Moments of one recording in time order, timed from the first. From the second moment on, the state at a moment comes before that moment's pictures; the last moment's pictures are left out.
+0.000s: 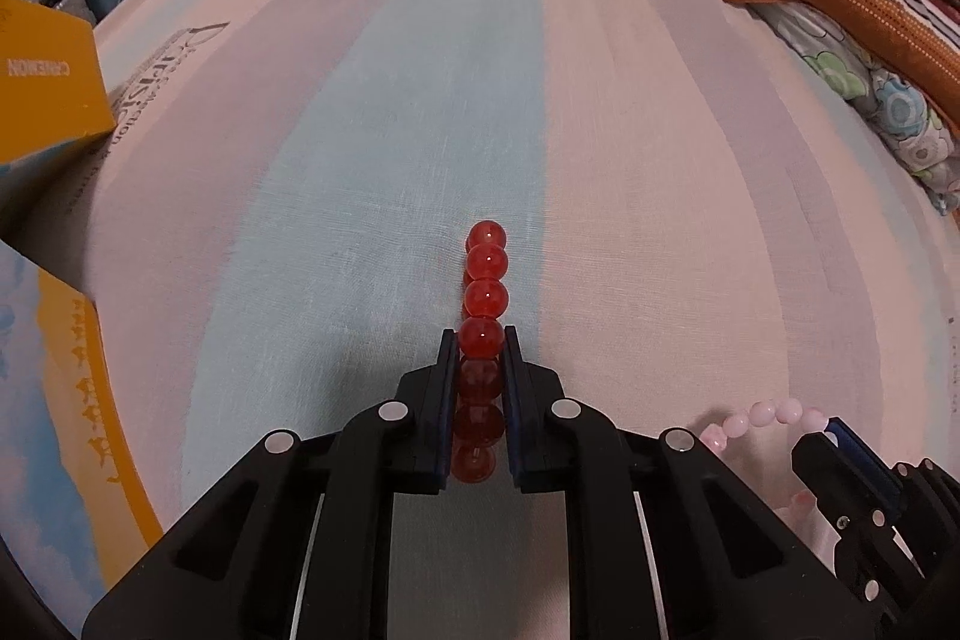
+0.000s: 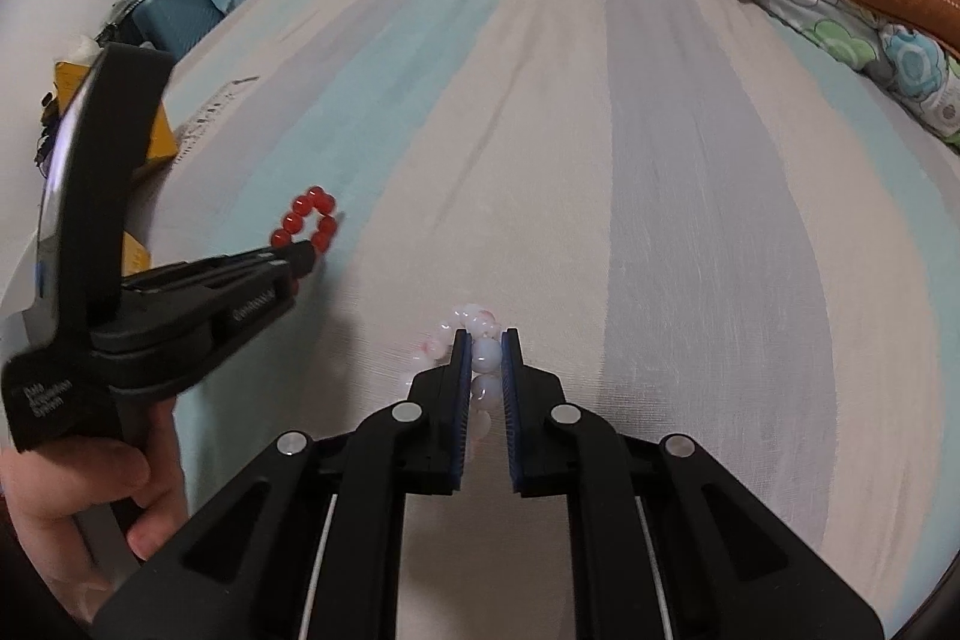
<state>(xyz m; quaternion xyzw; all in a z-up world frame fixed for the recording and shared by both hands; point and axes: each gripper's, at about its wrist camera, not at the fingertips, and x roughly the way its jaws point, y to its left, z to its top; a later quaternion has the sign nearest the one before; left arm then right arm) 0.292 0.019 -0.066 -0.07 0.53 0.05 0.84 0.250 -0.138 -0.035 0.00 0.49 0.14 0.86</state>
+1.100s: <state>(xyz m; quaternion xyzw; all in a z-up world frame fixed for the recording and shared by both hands) 0.214 0.021 0.008 -0.05 0.47 0.03 0.88 0.227 -0.148 0.023 0.00 0.45 0.09 0.89</state>
